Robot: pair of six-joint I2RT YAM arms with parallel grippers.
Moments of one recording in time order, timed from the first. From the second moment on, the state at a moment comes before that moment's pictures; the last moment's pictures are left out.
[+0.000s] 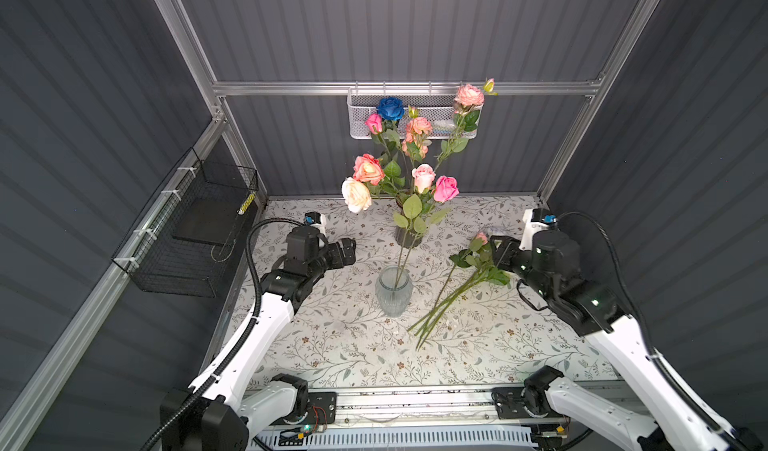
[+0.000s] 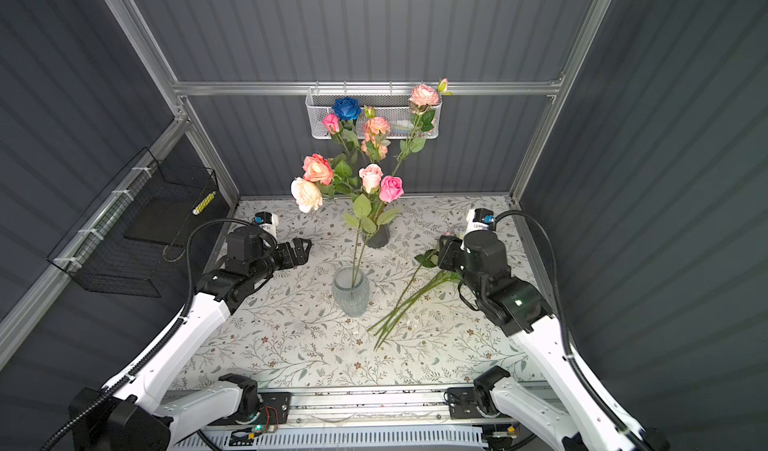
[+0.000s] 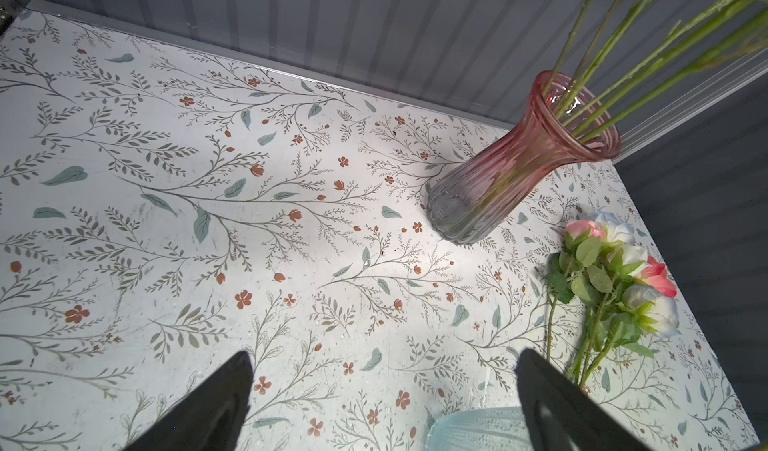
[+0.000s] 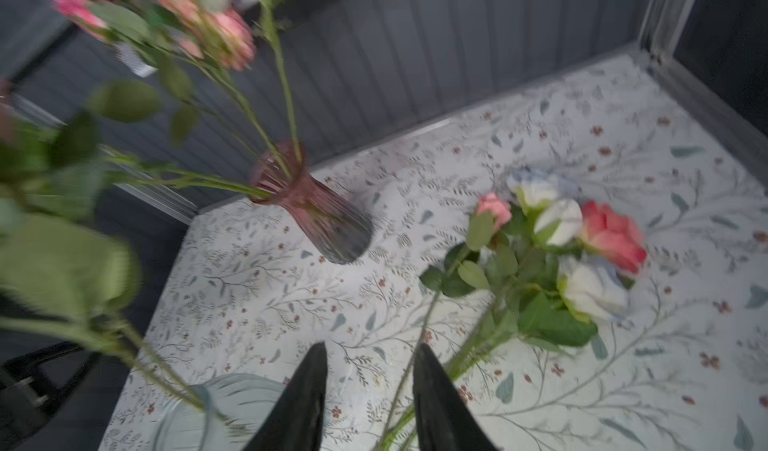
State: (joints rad) left arm -0.31 1.11 0.93 -0.37 0.06 -0.38; right arm 0.42 1.00 1.03 -0.60 0.14 0.63
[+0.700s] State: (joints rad) left arm -0.24 1.31 1.14 -0.37 -0.18 -0.50; right arm 0.35 1.73 1.16 -0.57 -0.03 0.68
